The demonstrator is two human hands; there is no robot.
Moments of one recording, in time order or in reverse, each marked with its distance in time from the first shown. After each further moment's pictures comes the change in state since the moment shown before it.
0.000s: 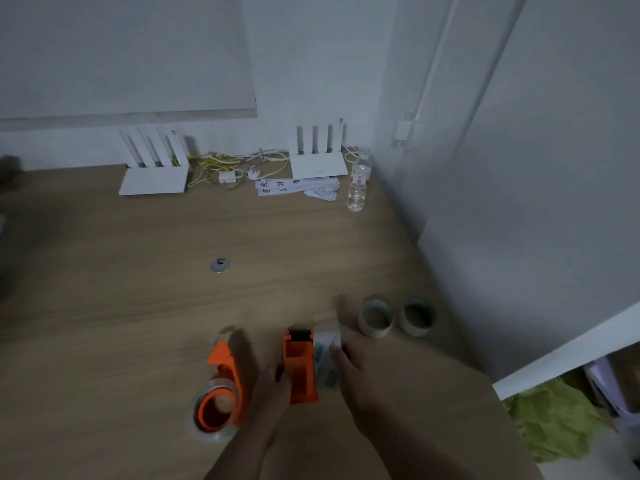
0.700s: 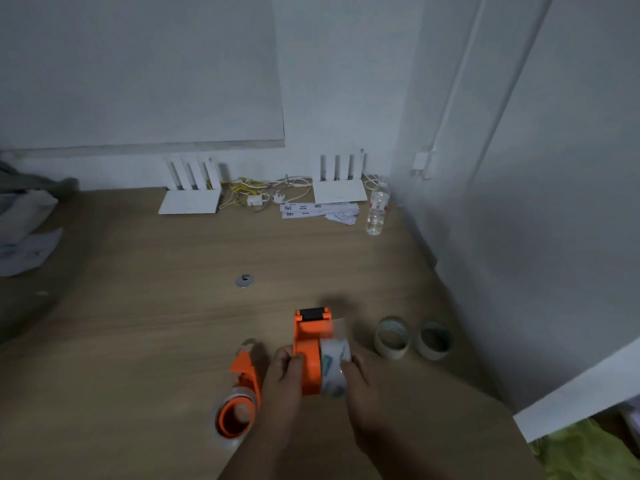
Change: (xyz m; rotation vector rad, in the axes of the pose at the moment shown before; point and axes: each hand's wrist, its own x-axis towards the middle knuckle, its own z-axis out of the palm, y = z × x) left_hand -0.043 0.052 -0.020 -0.386 0.095 0.228; right_hand -0.025 -0.018 0.026 0.049 0.089 -0.047
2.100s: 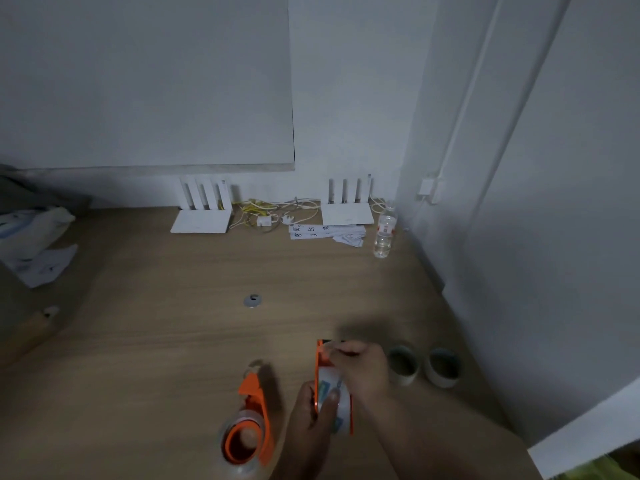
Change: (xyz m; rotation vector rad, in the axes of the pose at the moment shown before) left_hand -0.022 -0.011 0.005 0.007 -0.110 0.180; right_hand 0.050 -0.046 0.029 -0.390 0.047 -0.069
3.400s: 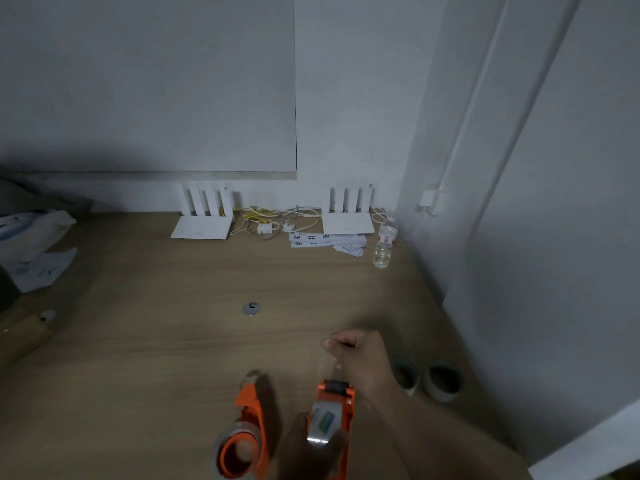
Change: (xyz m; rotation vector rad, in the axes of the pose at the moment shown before) left_hand 0.045 -0.119 -0.008 0.161 -0.078 -0.085; right_hand 0.018 -0.030 -0.011 -0.004 -0.116 -0.213
